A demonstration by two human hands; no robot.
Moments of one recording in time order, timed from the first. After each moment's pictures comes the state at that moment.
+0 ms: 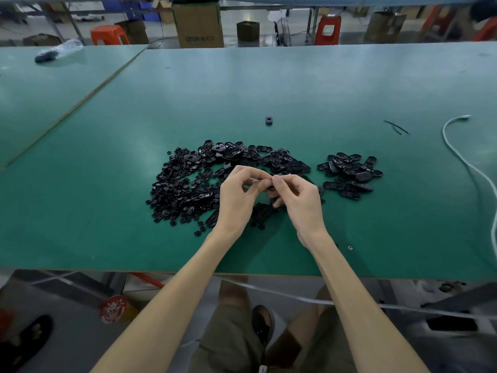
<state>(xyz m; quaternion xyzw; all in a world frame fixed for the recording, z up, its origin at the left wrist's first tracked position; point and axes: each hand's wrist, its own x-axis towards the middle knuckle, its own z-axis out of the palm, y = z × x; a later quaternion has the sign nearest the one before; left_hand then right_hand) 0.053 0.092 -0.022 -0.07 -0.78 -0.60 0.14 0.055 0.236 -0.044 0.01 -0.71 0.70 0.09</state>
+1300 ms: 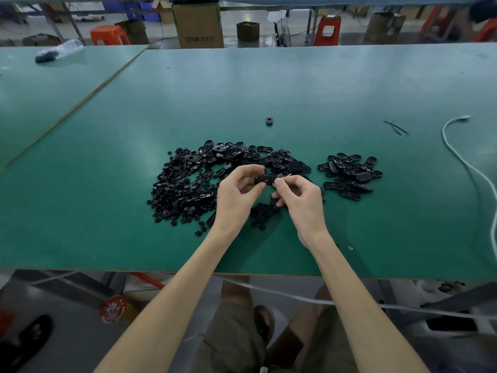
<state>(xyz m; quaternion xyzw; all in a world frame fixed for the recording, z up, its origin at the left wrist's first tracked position) 0.050 0.085 -0.032 -0.08 -0.74 -0.65 0.13 0.058 0.235 -0.038 -0.03 -0.72 0.69 0.10</state>
